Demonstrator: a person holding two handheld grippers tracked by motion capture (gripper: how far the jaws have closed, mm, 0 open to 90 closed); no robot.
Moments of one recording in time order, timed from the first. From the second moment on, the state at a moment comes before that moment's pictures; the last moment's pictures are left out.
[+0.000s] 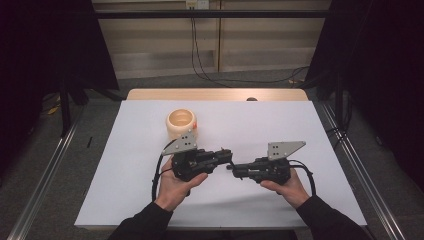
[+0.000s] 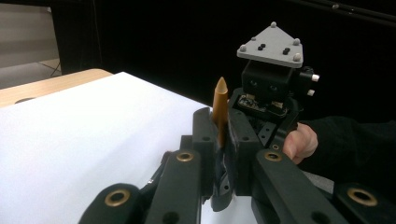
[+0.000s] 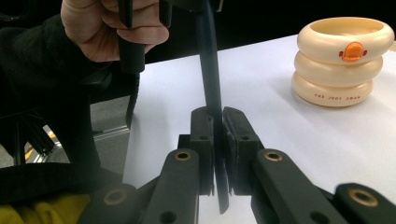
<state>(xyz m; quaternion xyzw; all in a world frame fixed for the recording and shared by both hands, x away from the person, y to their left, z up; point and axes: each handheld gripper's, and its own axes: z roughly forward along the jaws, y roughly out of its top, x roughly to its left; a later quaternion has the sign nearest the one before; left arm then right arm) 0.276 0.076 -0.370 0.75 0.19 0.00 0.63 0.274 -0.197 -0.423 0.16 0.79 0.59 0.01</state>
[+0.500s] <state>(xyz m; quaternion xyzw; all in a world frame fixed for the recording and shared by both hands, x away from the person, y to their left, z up) 0.276 0.078 -0.368 0.75 0.20 0.02 0.63 0.275 -0.198 -0.424 0.19 0.79 0.59 0.02</state>
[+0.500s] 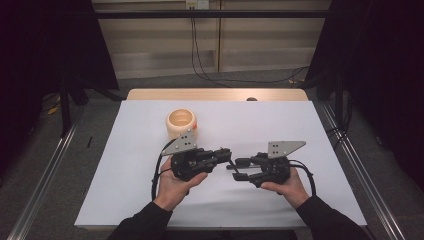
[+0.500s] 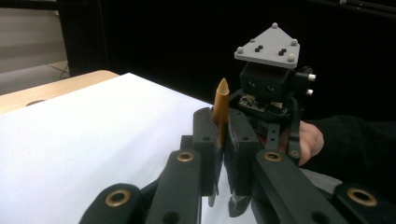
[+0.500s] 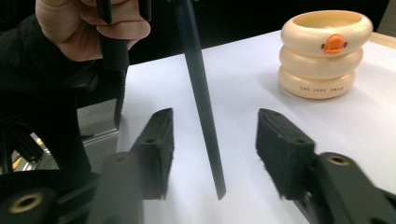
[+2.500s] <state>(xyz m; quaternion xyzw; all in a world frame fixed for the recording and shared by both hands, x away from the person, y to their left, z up) 0.298 0.136 -0.349 0.74 0.26 0.08 0.61 0.245 -0.262 -0.426 0.32 0.73 0.58 0.19</state>
